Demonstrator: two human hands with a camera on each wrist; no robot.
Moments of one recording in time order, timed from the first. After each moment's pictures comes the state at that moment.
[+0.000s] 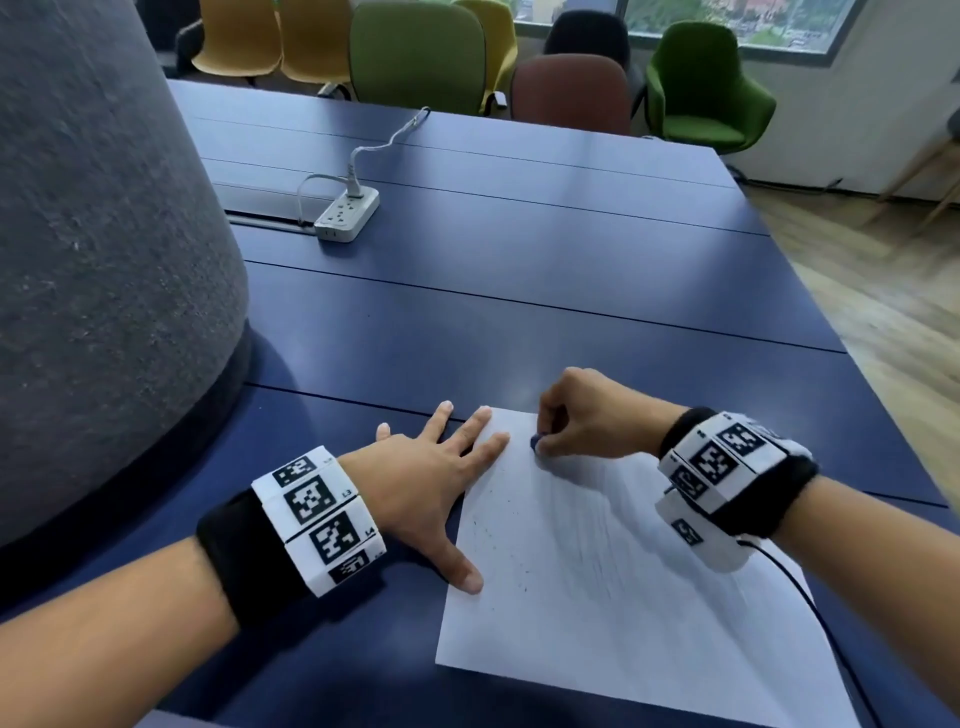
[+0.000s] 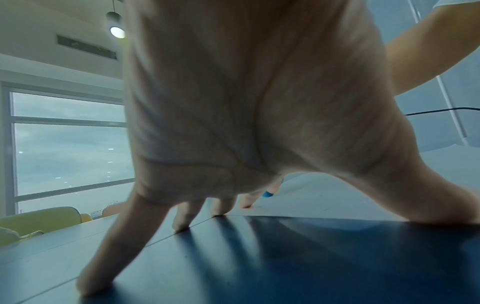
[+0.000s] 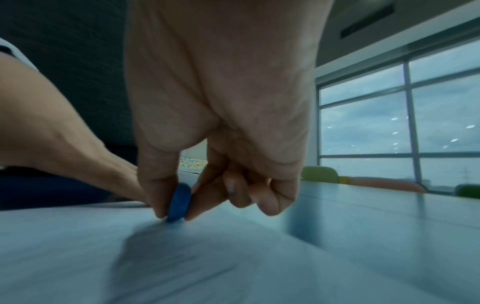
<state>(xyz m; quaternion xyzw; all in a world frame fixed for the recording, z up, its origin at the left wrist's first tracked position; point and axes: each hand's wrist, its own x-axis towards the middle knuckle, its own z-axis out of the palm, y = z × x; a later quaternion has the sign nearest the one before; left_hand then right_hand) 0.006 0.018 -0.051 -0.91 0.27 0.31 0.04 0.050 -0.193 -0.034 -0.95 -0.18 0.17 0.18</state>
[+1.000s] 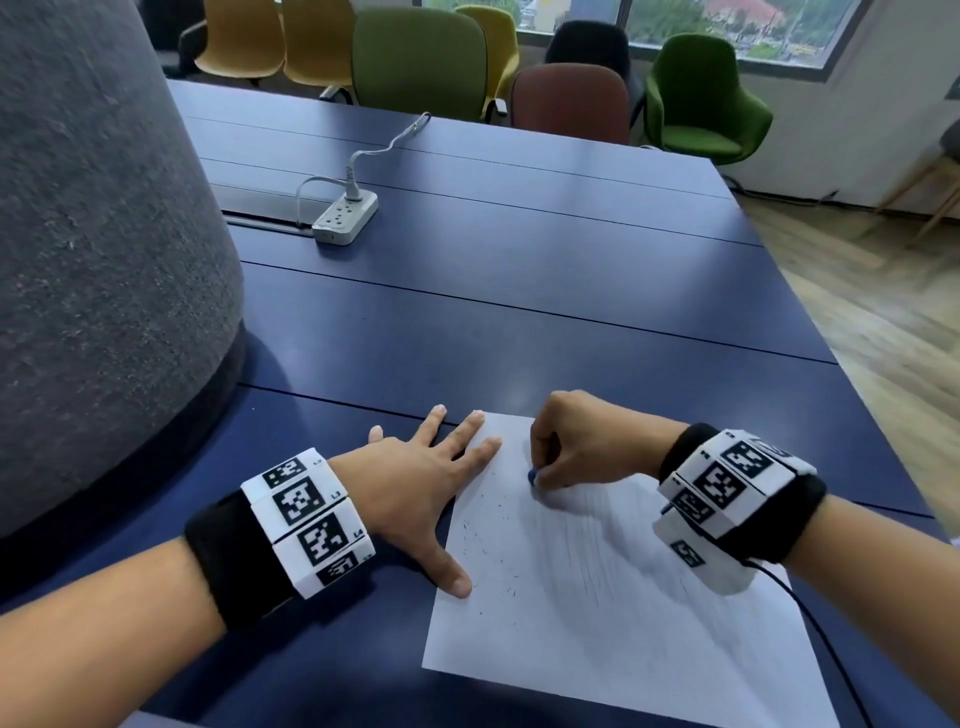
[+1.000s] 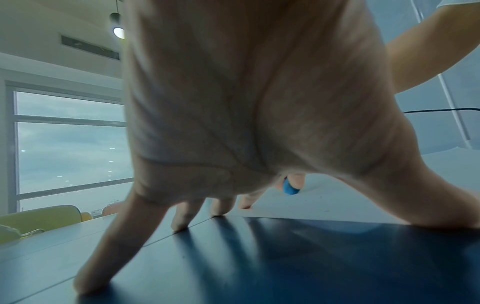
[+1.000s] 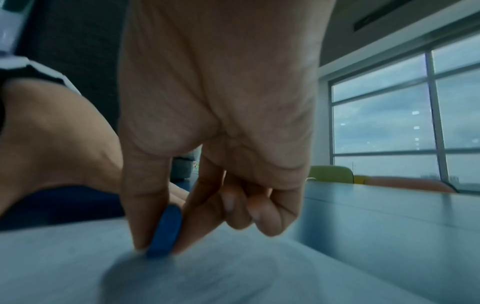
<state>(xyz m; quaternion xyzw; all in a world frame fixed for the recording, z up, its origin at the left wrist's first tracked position) 0.006 0.016 -0.050 -0.91 0.27 0.32 0.04 0.037 -0.192 -0.030 -0.94 -0.21 0.23 0.15</state>
